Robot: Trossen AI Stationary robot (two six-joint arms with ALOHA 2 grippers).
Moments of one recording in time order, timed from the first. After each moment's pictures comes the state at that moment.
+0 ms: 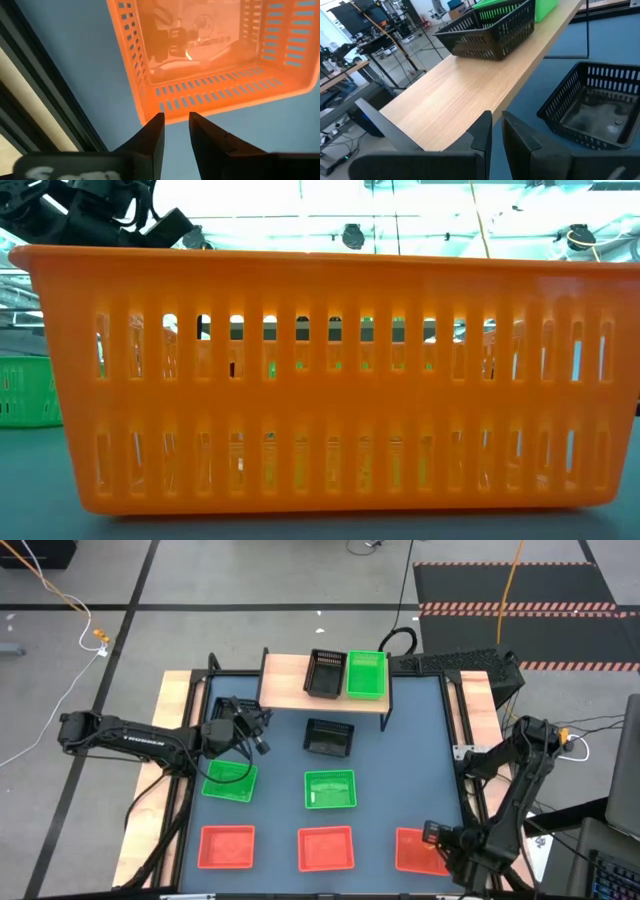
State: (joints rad) left arm 0.06 0.98 0.33 0.38 -0.63 0.22; right arm 1.17 1.53 1.09 -1.17 0.09 -0.13
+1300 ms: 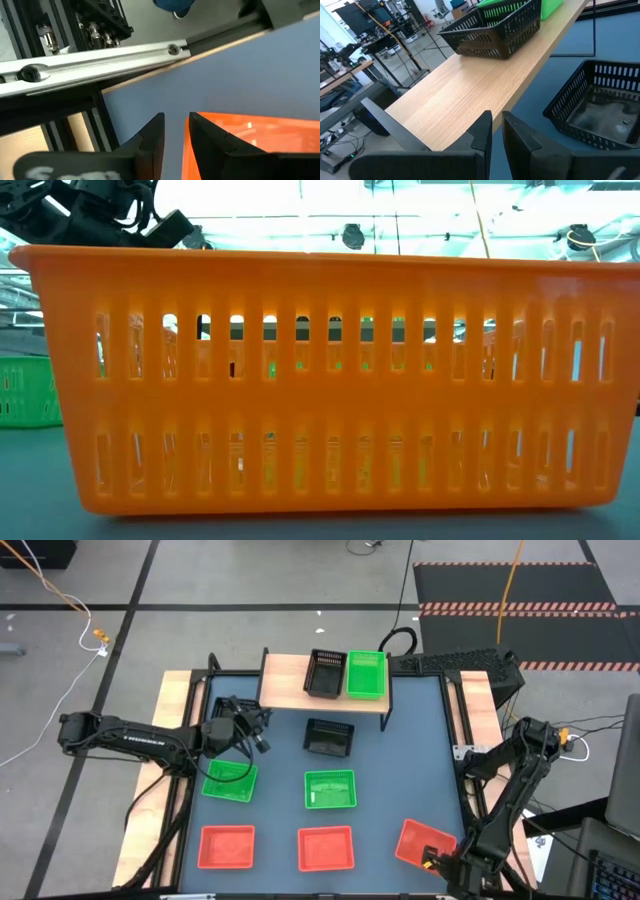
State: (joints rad) left arm 0.07 0.98 0.33 0.38 -0.63 0.23; right arm 1.12 1.53 1.03 -0.75 -0.24 -0.07
